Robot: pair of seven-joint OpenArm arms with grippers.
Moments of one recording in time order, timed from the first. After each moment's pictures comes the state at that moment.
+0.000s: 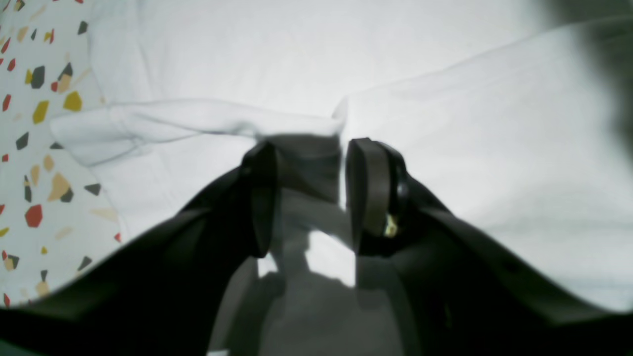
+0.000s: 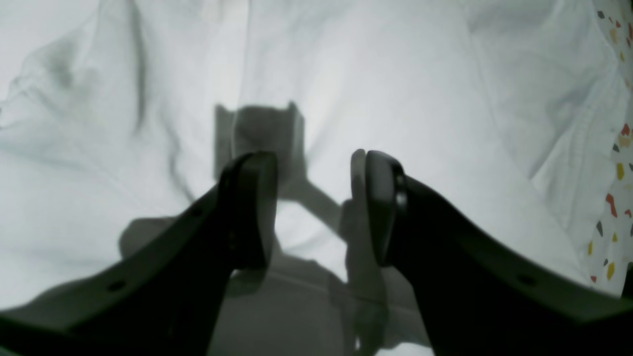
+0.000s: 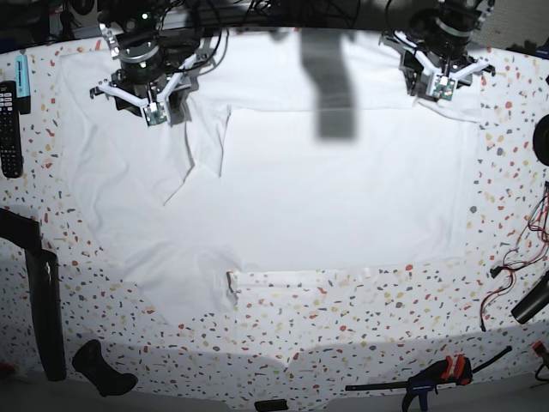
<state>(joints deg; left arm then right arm) 37.2 -18.9 8.3 102.4 -3.8 -0.7 21.4 -31.9 20.0 -7.5 107.0 -6.4 4.7 -35.6</state>
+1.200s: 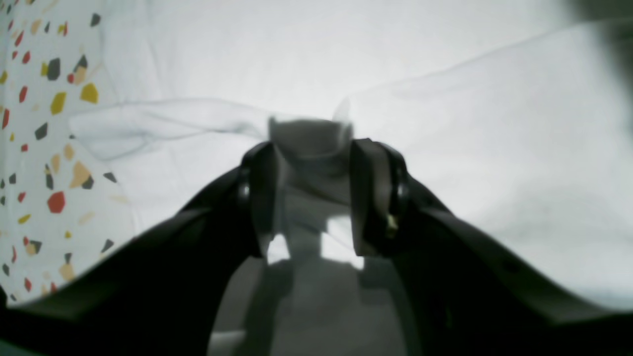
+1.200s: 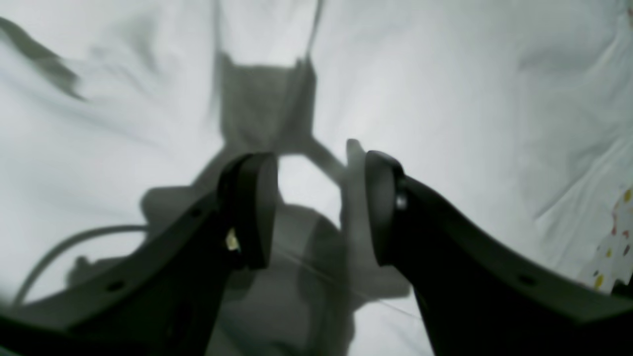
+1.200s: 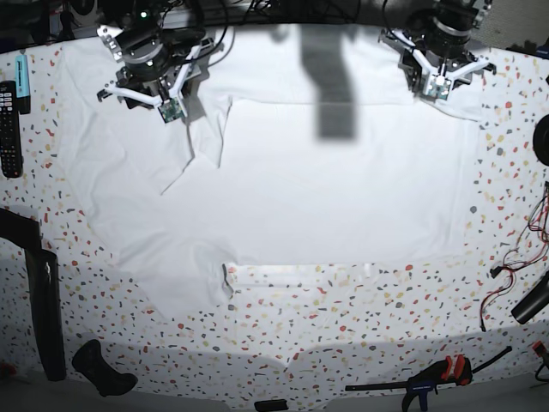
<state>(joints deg) 37.6 -18.6 8.7 107.7 -0.3 2.5 26.1 -31.9 20.0 -7.5 117.0 -6.2 5.0 -42.9</state>
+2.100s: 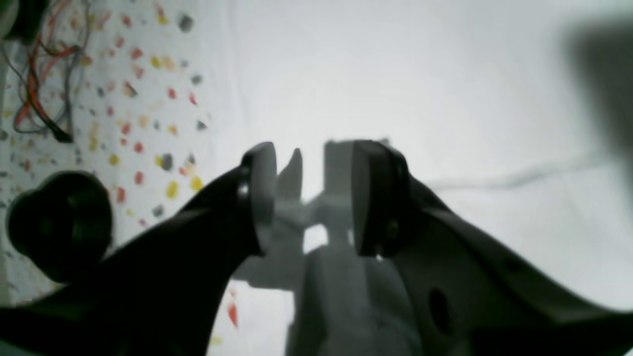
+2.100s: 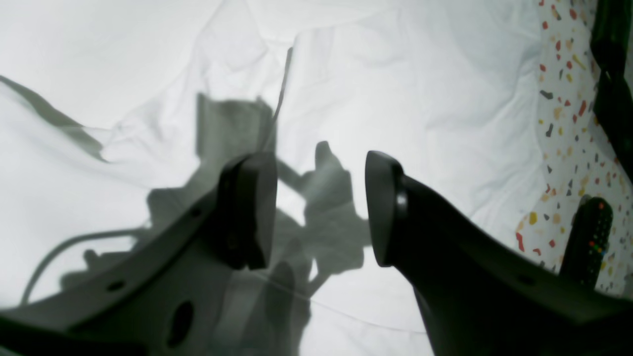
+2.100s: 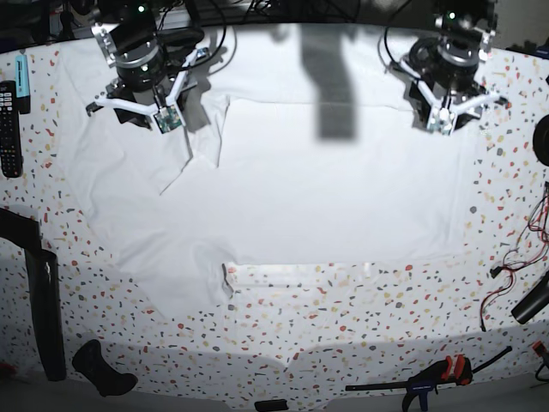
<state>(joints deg) 29.6 -18.6 8.8 112.0 7.8 6.8 32.8 -31.9 20.1 -7.5 123.1 -12.3 5.0 -43.9</state>
